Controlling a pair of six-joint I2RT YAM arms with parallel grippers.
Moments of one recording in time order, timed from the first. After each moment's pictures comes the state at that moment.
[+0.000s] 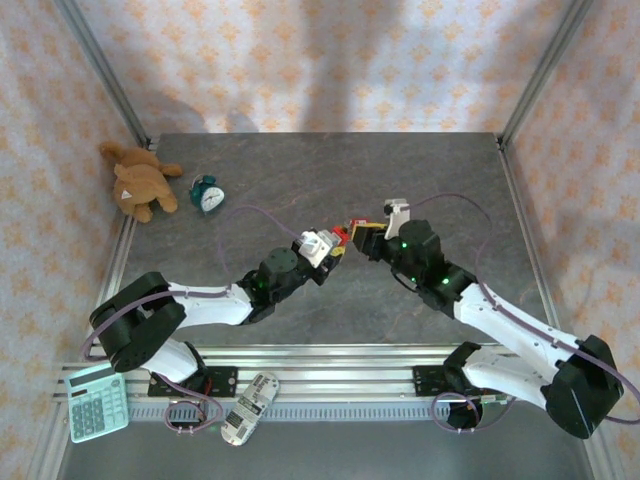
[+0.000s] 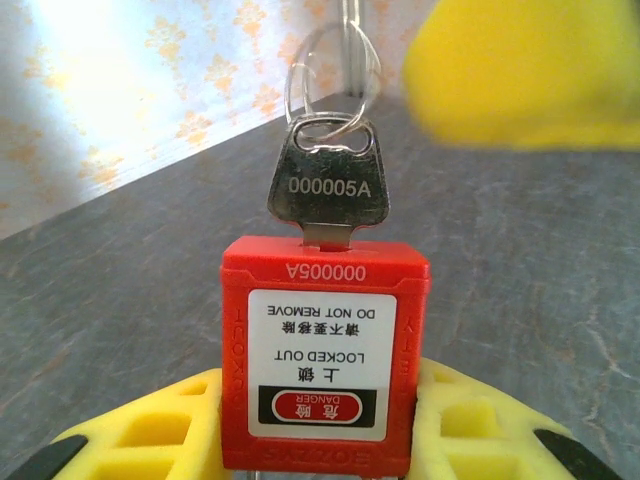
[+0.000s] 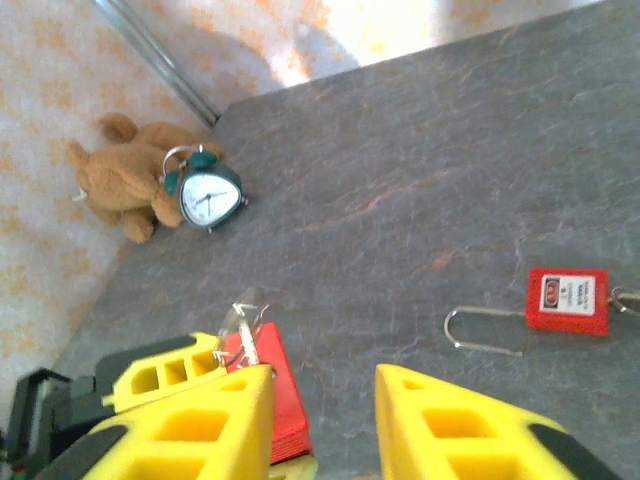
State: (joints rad) left arm -0.84 1.49 0.54 0.76 -0.16 0.08; right arm 0.66 1.01 0.66 0.02 0.00 0.55
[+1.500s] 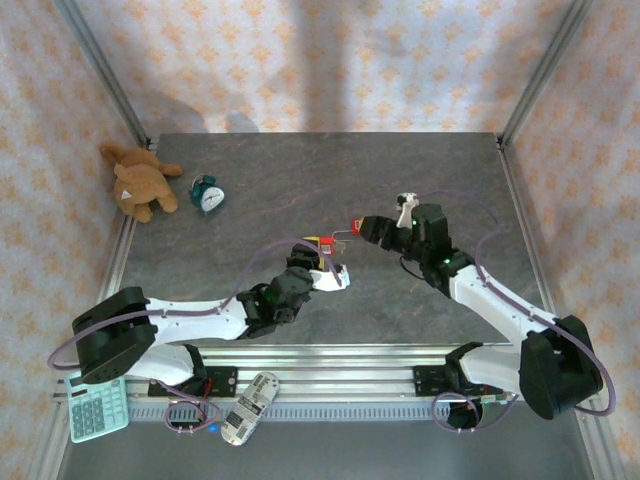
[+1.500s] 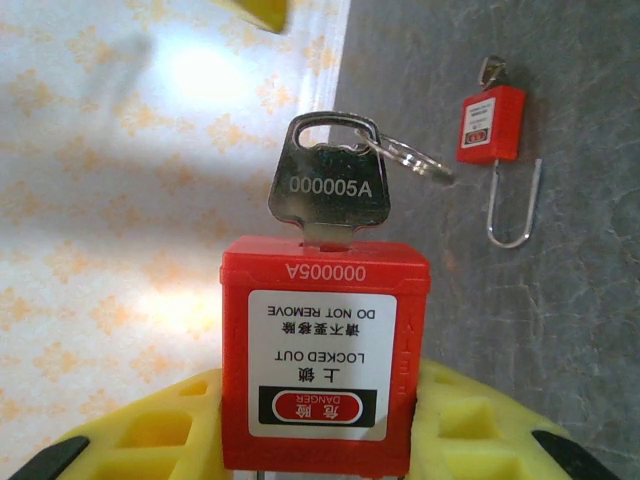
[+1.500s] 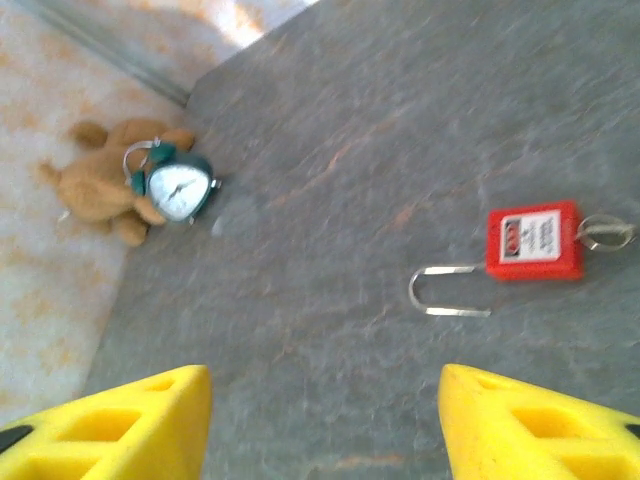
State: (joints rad) left arm -1.04 1.37 0.57 0.51 -0.73 1.11; right arm 0.42 1.17 0.63 0.08 -0.32 0.67
